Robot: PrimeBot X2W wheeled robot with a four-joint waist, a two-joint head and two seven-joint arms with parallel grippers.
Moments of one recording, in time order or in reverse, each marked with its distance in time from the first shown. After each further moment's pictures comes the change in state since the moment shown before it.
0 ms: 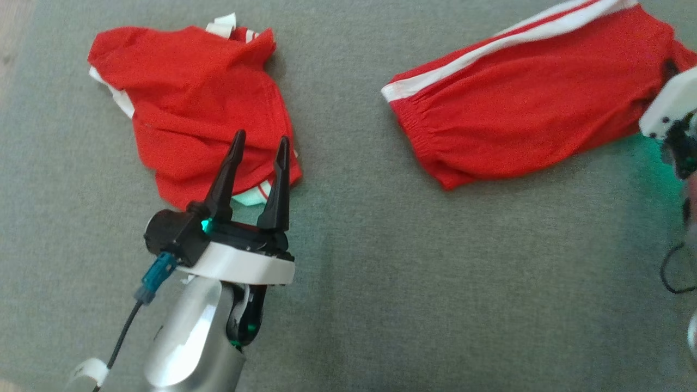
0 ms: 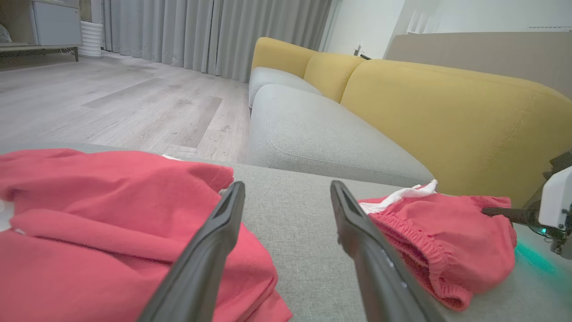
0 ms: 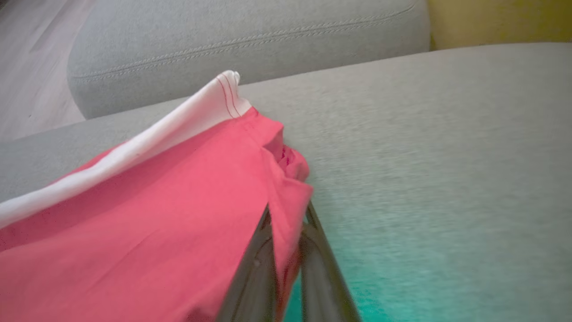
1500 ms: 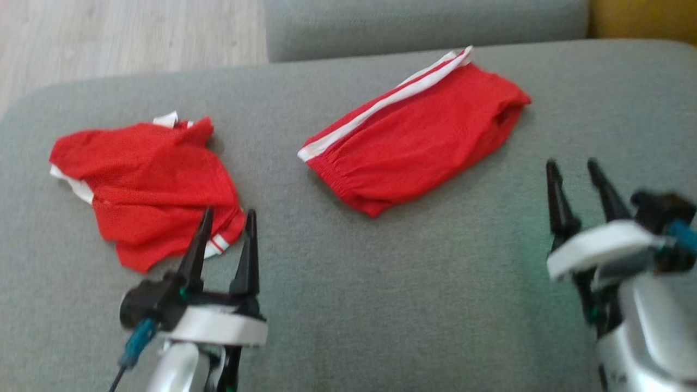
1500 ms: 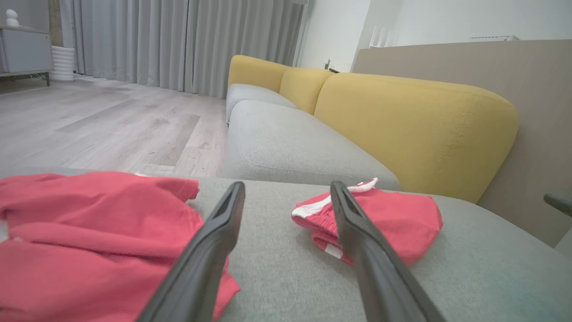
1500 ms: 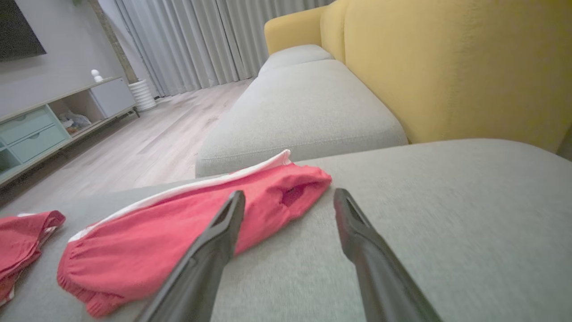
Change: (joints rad) left arm 0.240 0.045 0.071 -0.044 0.025 0.038 0.000; right arm 0.769 0.167 0.315 -0.850 0.277 0.000 -0.200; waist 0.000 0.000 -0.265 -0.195
